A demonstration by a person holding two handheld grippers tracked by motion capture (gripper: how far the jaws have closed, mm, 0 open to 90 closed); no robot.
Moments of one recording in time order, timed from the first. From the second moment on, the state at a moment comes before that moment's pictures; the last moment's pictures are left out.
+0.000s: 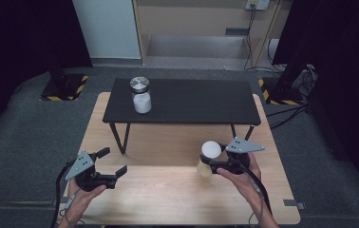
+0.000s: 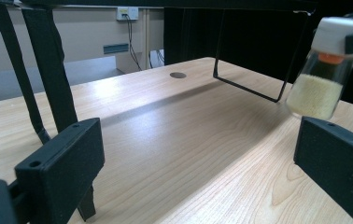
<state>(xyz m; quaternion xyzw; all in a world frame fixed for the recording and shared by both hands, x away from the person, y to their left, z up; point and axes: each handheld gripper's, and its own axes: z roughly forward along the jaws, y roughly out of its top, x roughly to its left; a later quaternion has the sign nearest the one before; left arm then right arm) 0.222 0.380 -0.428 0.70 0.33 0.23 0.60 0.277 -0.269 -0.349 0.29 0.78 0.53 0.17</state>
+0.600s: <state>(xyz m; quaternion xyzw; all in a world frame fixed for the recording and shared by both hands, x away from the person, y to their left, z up) 0.221 0.381 -0.427 0.70 0.33 0.23 0.59 0.282 -0.273 -0.289 0.24 0.79 0.54 0.17</state>
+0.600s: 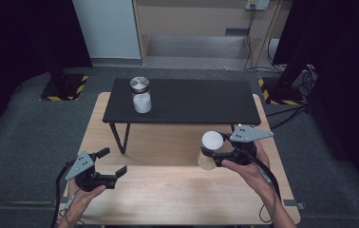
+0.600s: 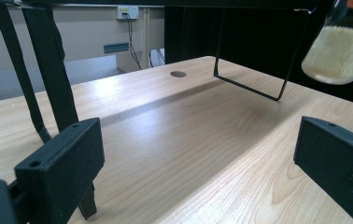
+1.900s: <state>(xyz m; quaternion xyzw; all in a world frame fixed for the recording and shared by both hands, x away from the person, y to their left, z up) 0.219 0.381 -0.427 0.70 0.33 0.23 0.59 0.311 -0.266 -0.182 0.31 0.75 0.54 0.22</state>
